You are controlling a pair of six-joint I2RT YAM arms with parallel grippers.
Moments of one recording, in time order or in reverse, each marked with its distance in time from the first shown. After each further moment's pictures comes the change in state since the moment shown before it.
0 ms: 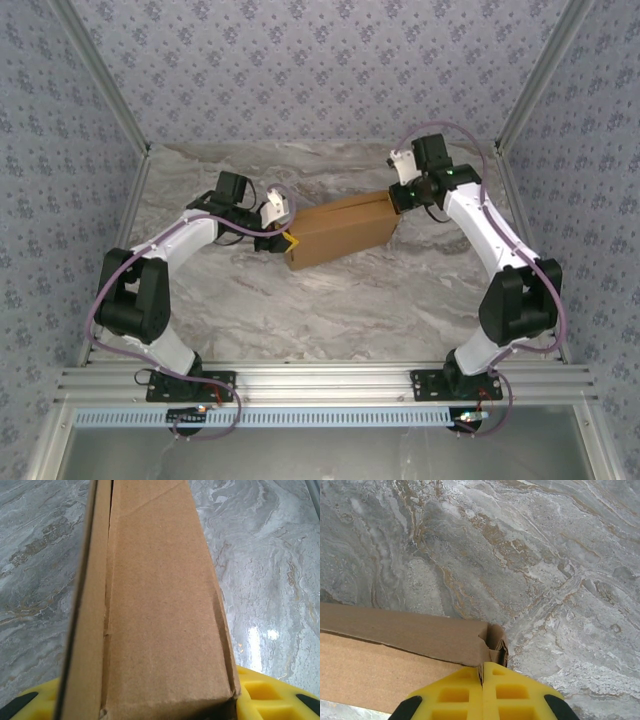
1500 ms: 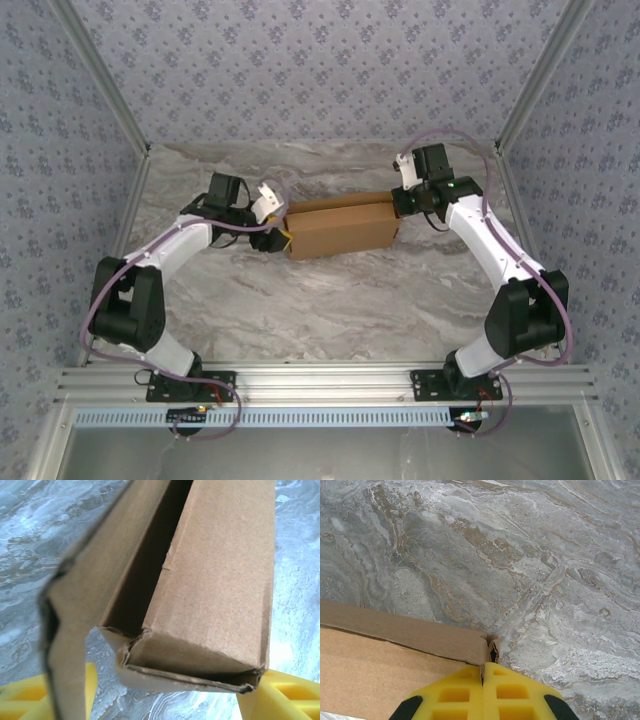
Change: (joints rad) left arm 0.016 -0.080 -0.065 0.087 -0.175 -0.261; right arm 0.023 -0.075 -0.106 0.087 0.082 0.116
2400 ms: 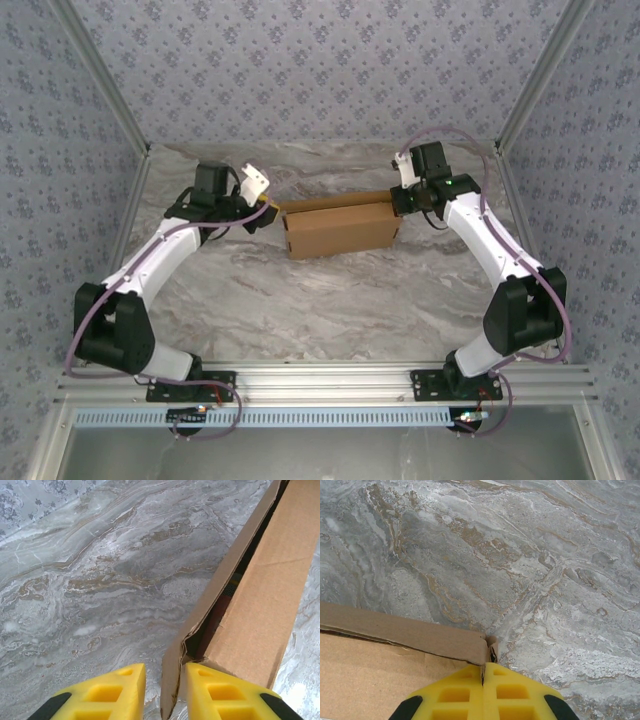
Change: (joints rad) left arm 0.000 -0.109 0.061 0.012 -0.181 -0.206; right arm 0.009 0.018 0.026 -0.016 0.018 0.004
